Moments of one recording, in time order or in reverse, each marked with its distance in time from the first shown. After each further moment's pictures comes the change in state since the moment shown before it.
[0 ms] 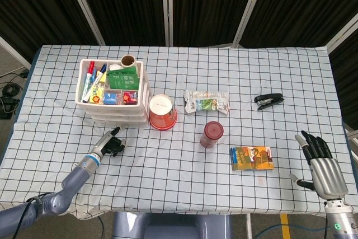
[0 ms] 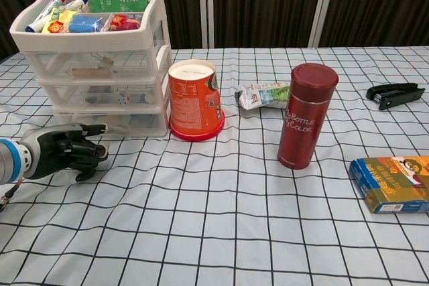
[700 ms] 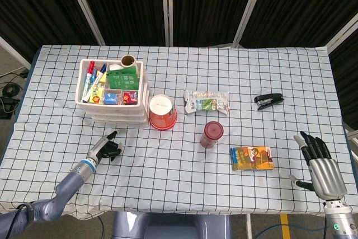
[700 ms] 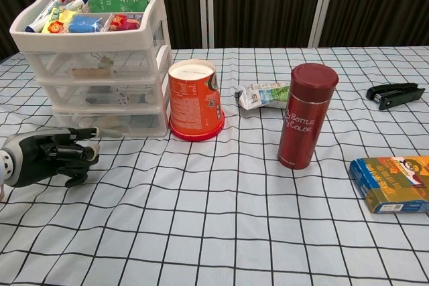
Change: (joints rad) left arm 0.059 0.054 0.009 -0.069 0.099 -0.004 -0.154; right arm -0.002 -0.002 -0.002 -0.004 -0.003 0.002 -0.009
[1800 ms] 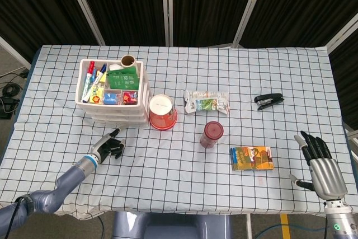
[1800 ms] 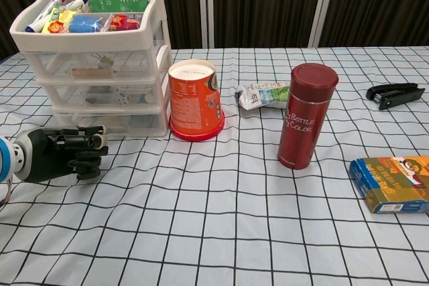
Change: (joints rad) left arm -0.017 -0.004 -0.076 0.060 0.102 -0.168 -0.314; right arm 0.000 0.001 0.001 0.000 0.000 0.001 0.004
